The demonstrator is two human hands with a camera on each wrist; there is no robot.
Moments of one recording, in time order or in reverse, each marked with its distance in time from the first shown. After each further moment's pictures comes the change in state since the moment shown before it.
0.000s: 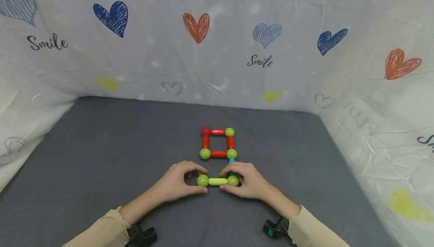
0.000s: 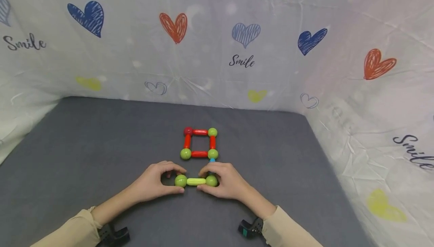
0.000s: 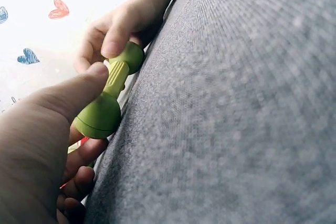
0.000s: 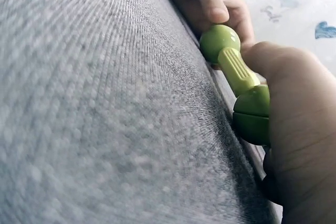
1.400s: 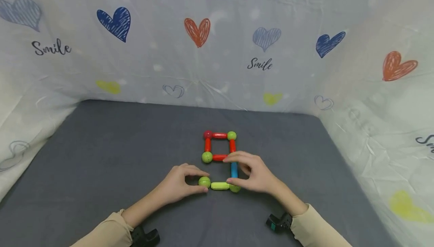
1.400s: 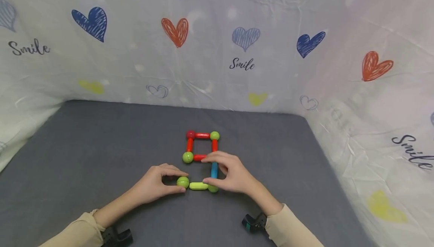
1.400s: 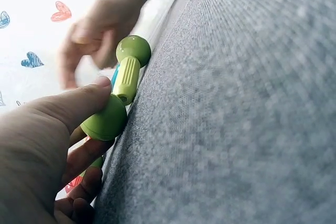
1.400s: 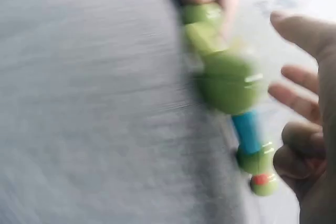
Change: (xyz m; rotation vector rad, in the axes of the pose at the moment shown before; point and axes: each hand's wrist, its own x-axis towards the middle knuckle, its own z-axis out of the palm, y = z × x) left_hand -0.002 0.001 -0.001 -0.038 0.001 0.008; right_hand 0.013 -0.009 -0.034 0.022 -0.003 0.082
